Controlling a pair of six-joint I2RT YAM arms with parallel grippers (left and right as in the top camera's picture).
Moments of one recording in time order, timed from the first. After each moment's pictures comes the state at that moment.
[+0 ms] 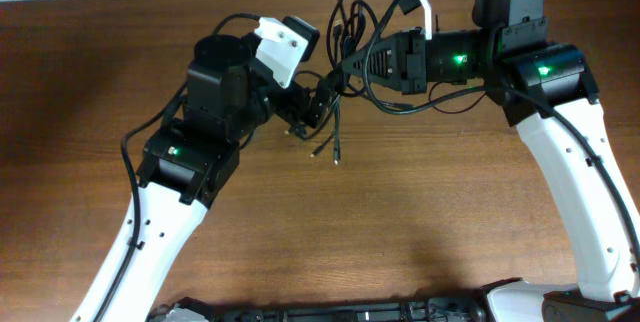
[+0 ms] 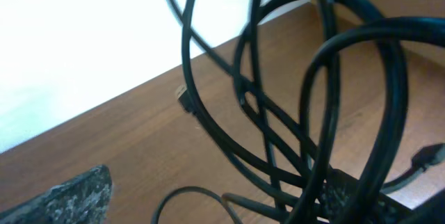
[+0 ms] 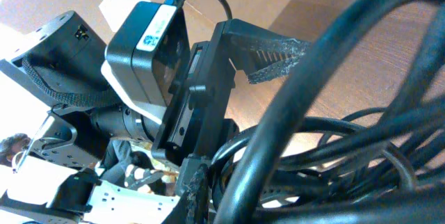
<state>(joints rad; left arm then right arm) -0.43 1.31 1.31 -0.42 0.26 0.10 0.22 1.50 1.63 -0.73 -1.17 0.31</state>
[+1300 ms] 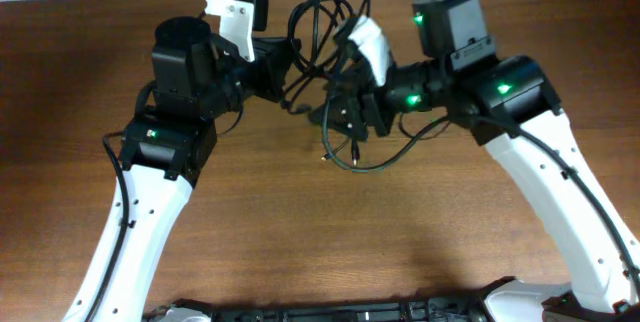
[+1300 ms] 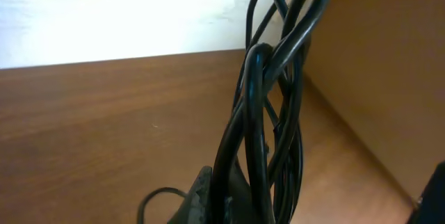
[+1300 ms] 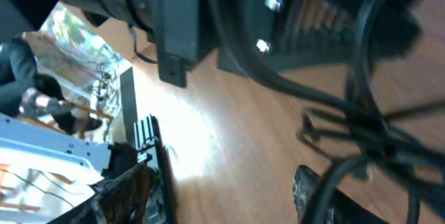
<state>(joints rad) -0.28 1.35 1.31 -0.35 0.49 -0.28 0.42 1.50 1.64 -0.90 -0.87 -0.14</state>
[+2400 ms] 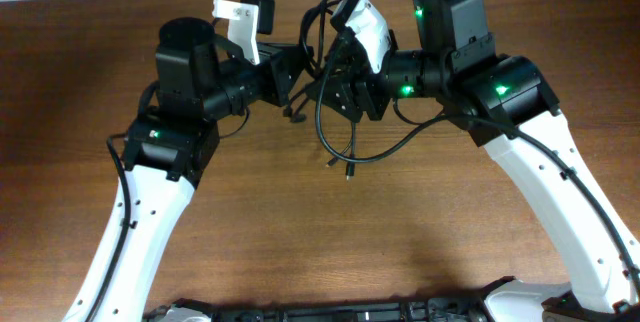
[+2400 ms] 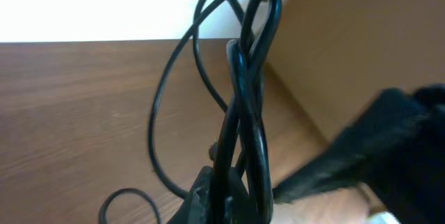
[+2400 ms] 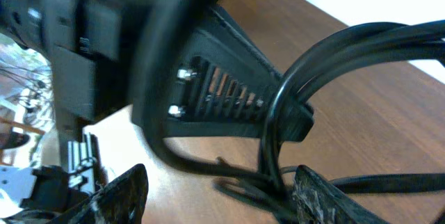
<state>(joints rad) -0.29 1.35 1.31 -0.35 0.59 -0.36 0.43 1.50 1.64 -0.77 -0.71 -0.17</state>
